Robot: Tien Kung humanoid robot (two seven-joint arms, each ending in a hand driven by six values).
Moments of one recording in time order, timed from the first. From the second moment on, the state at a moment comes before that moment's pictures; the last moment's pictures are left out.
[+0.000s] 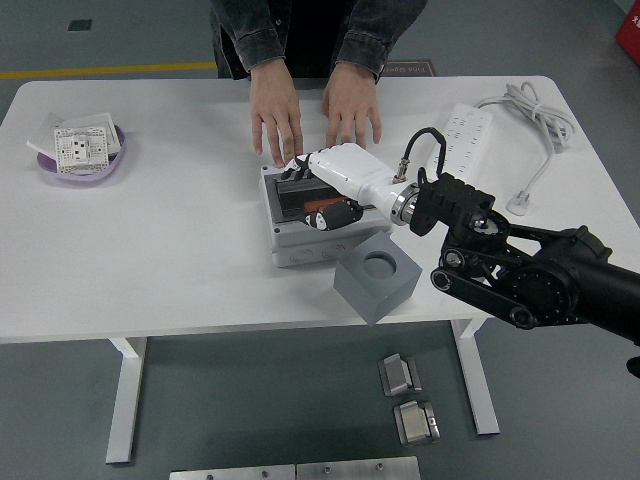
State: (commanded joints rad) left arm -0.07 0.31 -0.53 -0.29 0.44 0.06 0.21; right arm 0.91 -0.31 0.32 1.15 -1.71 -0.22 0.00
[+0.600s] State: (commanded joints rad) left arm -0.04 0.31 -0.51 -0.27 0.41 0.06 0.21; right arm 0.53 -0.40 0.78 1.40 -1.89 -0.19 -0.05
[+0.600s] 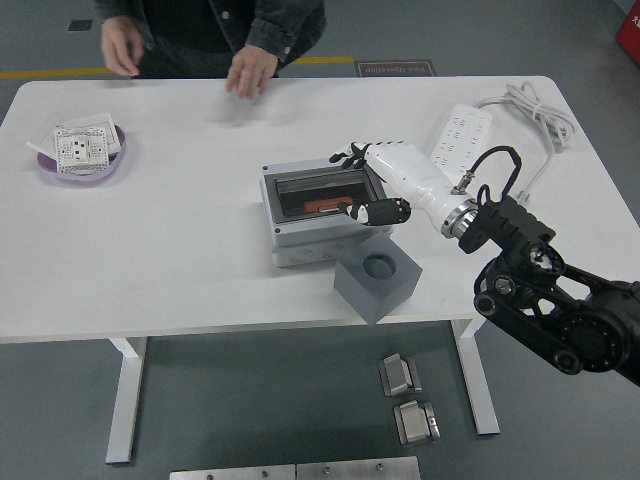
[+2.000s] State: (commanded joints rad) left arm -0.05 0.30 -0.51 -0.27 0.39 0.06 0.21; right arm 0.10 -0.34 1.07 1.49 -1.16 -0.27 0.19
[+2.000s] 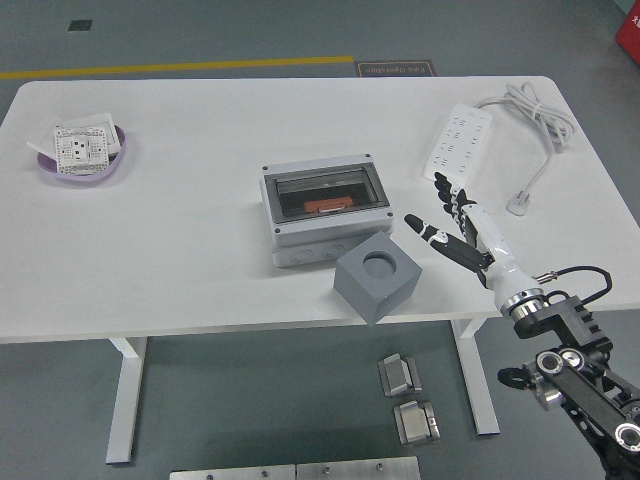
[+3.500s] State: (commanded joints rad) left arm -0.06 0.30 -0.52 -0.27 0.39 0.06 0.20; right arm 0.15 -0.34 1.16 1.51 -0.53 -0.08 0.33
